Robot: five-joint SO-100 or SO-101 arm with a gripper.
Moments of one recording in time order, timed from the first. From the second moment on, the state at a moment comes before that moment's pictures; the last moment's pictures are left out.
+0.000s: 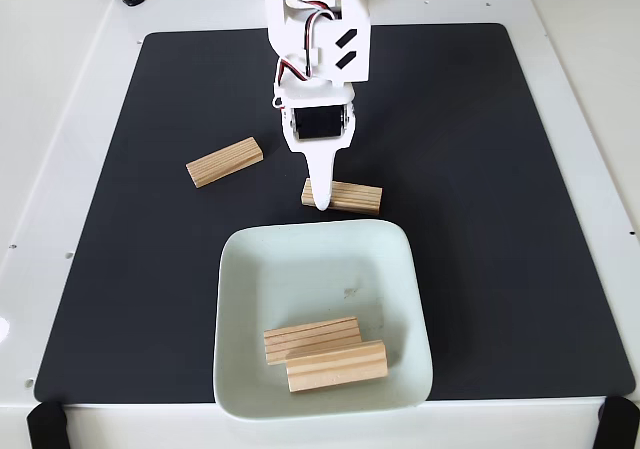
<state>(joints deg) -9.4 70.8 87.6 60.6 -1.8</state>
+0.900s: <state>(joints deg) -11.0 78.9 100.5 60.6 -7.2</state>
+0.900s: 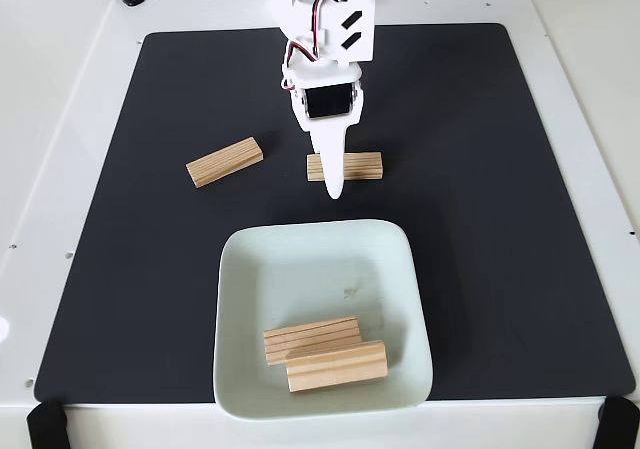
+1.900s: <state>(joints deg) -16.1 79.9 104.5 60.6 0.6</state>
